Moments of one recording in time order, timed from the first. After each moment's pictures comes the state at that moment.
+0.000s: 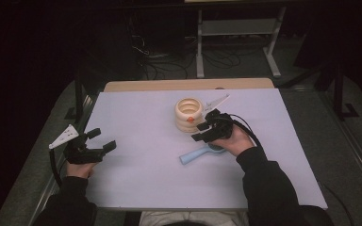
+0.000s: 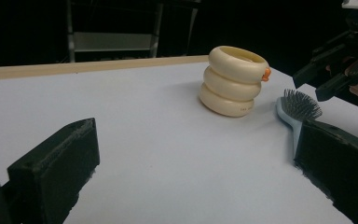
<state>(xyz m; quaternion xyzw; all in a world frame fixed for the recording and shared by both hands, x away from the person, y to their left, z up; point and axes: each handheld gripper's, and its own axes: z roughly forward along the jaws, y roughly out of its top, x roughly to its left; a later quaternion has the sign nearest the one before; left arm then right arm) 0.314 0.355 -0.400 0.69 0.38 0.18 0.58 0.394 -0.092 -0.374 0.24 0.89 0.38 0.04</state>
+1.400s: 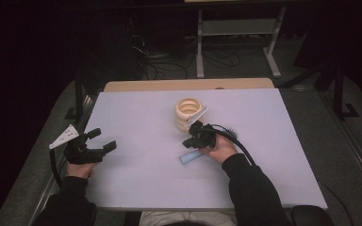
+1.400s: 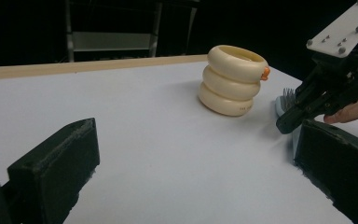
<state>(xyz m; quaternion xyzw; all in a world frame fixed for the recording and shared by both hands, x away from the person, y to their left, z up) 0.314 0.354 -0.400 0.69 0.38 0.18 0.58 0.396 -0.046 -0.421 0.22 0.92 0.33 0.02</state>
